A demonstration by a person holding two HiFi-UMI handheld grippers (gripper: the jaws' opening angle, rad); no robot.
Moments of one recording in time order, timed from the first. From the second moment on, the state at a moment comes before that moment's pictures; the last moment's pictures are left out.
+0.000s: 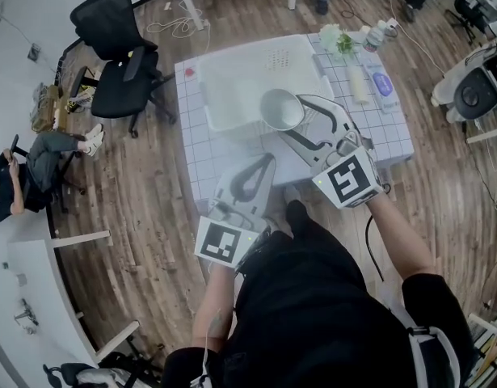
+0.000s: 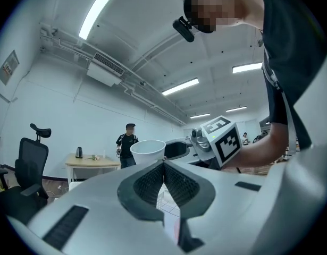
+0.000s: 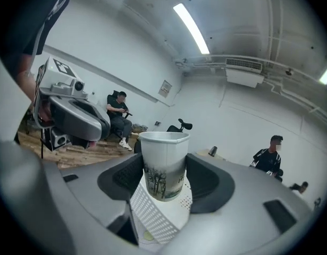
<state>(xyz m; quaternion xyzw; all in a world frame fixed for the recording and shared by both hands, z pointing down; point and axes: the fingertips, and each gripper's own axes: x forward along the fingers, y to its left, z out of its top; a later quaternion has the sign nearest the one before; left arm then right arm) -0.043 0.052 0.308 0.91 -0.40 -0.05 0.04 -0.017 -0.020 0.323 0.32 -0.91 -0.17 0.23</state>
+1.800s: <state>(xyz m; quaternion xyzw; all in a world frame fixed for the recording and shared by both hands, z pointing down) 0.014 0.089 0.339 0.90 -0.44 -0.03 0.06 0.071 0.091 0.334 0.31 -0.95 -0.01 0.02</state>
